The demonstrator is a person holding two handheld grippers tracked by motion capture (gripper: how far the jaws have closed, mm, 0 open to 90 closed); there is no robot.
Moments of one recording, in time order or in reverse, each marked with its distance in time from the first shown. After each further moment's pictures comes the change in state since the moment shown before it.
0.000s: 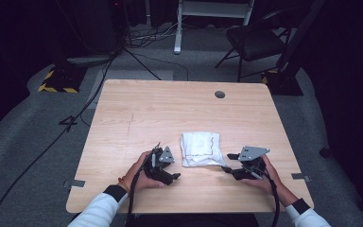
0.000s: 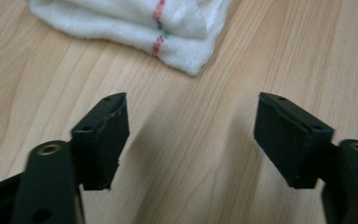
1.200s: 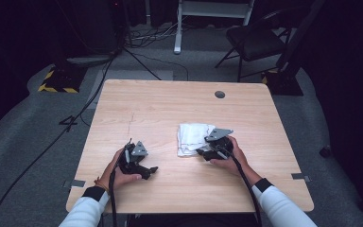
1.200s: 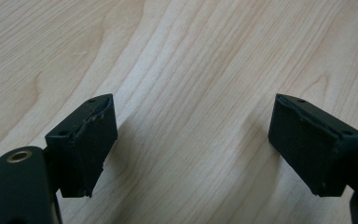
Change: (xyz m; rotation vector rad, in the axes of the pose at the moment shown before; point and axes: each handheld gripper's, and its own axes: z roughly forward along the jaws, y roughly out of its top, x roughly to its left) left arm 0.045 -0.056 -0.035 -0.034 0.103 -0.152; right arm -0.019 0.054 0.097 0.041 -0.062 0.059
